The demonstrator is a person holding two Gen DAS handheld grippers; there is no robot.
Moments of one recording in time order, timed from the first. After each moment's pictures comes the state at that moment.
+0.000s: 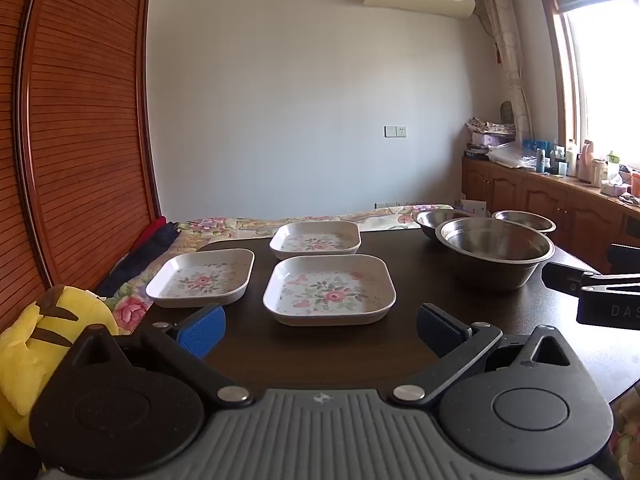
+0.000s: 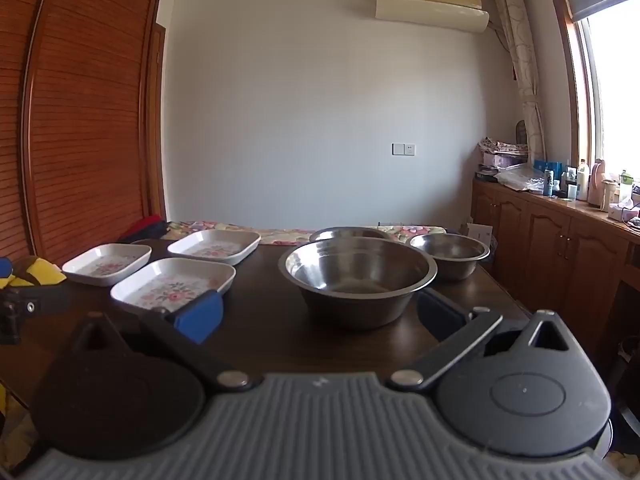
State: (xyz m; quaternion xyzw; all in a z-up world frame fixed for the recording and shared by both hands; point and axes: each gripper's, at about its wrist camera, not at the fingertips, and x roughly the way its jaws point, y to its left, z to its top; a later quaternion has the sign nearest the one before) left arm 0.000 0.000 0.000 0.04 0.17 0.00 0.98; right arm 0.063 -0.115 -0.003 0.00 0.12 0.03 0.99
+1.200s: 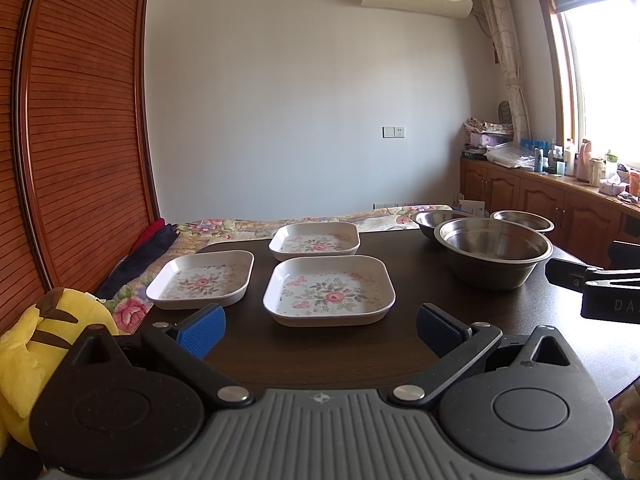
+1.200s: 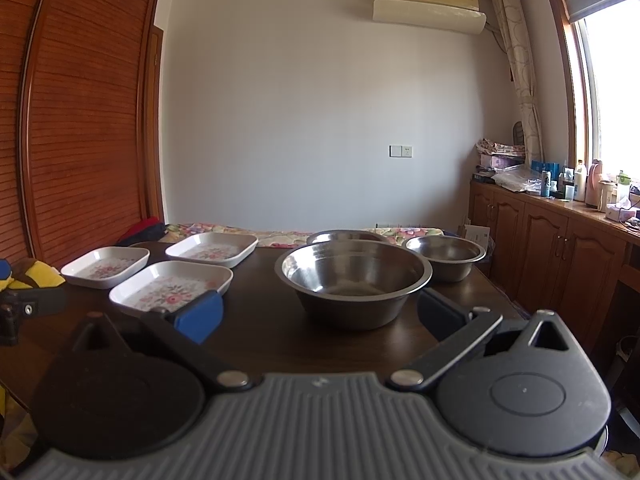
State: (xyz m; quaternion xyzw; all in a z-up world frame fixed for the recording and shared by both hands) left arm -0.005 0.001 0.002 0.04 0.17 0.00 0.99; right arm 0.061 -0.120 -0.002 0.00 0.12 0.03 0.99
